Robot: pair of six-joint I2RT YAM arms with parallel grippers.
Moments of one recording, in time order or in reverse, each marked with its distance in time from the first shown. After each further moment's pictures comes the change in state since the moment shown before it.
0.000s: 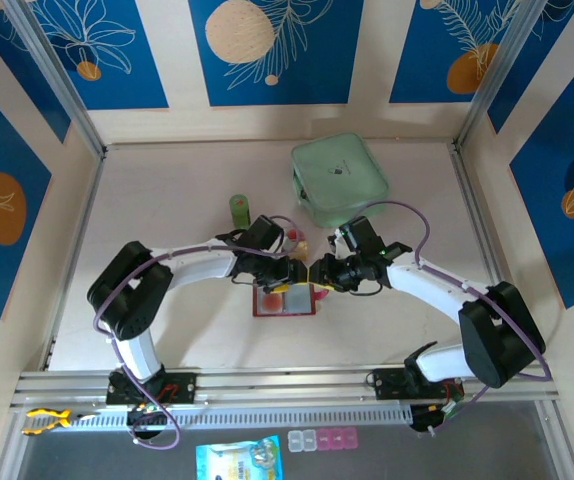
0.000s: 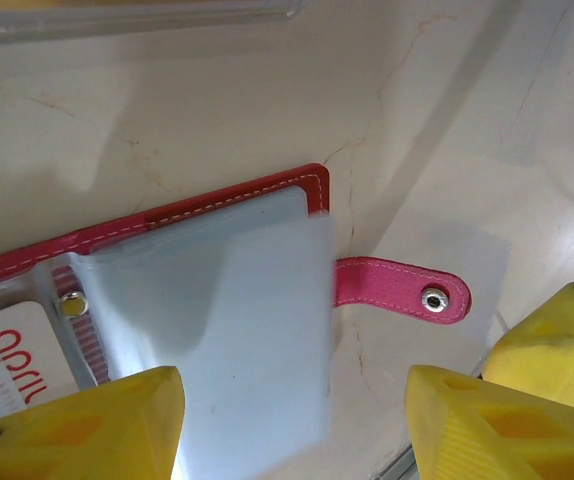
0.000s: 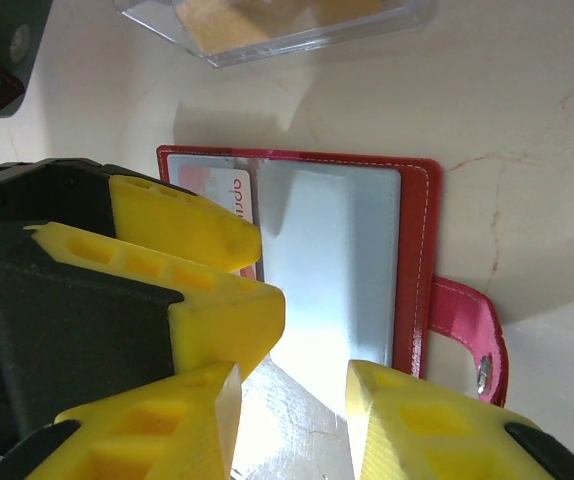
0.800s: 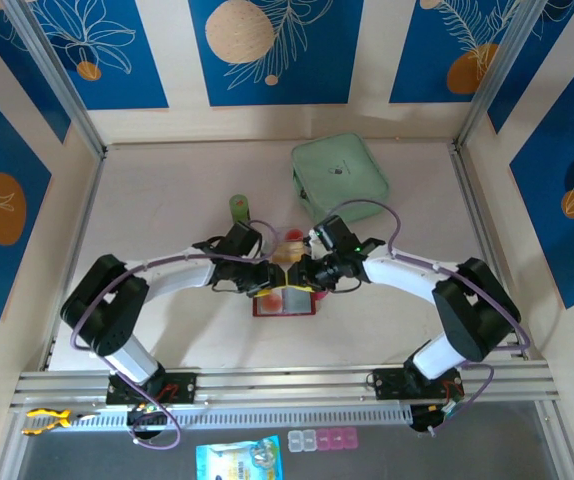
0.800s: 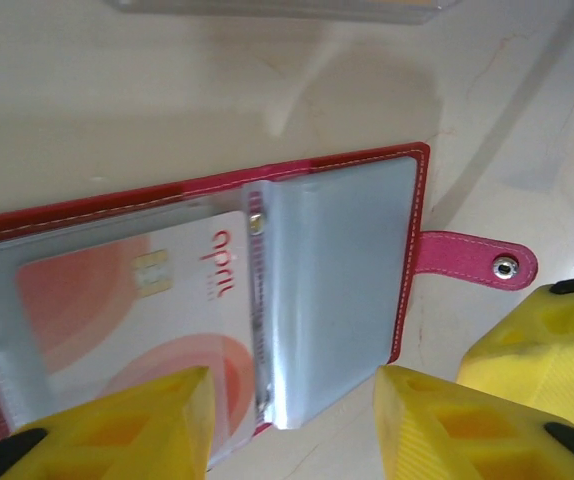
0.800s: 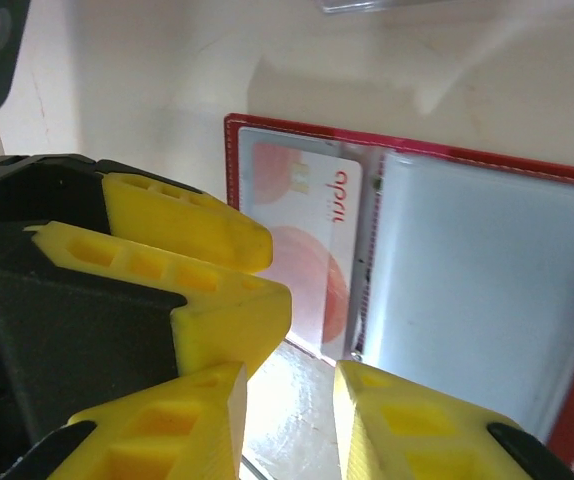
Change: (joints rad) left arm 0.085 -0.165 -0.180 0.006 -0.037 0.002; right arm 0.121 0.183 0.101 0.099 -0.058 0.035
